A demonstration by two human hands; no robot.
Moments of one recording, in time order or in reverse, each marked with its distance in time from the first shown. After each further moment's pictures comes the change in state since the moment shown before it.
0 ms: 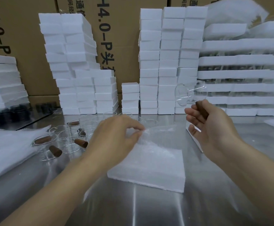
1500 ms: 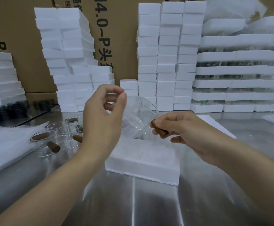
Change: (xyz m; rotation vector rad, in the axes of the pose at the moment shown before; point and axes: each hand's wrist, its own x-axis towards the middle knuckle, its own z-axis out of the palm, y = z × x) left_hand 0.003 0.014 -0.003 -0.621 0.522 -0.038; right_hand -0.021 0.012 0.010 -0.695 -0.528 -0.056
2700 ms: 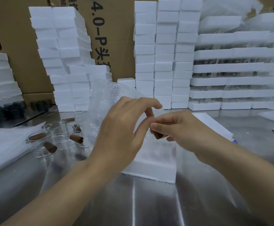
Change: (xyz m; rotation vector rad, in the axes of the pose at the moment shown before) left_hand -0.027 0.006 0.014 0.362 -0.317 0.560; right_hand -0.003 0.004 0.005 -0.118 0.084 -0.079
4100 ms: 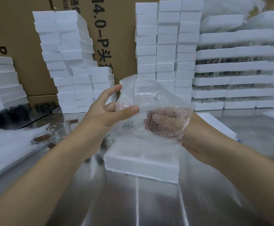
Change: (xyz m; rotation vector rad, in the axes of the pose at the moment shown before) left_hand 0.020 -0.039 -0.036 -0.754 -0.179 -0.787; right_hand 0.005 0.006 0.000 0.452 -0.107 -0.123
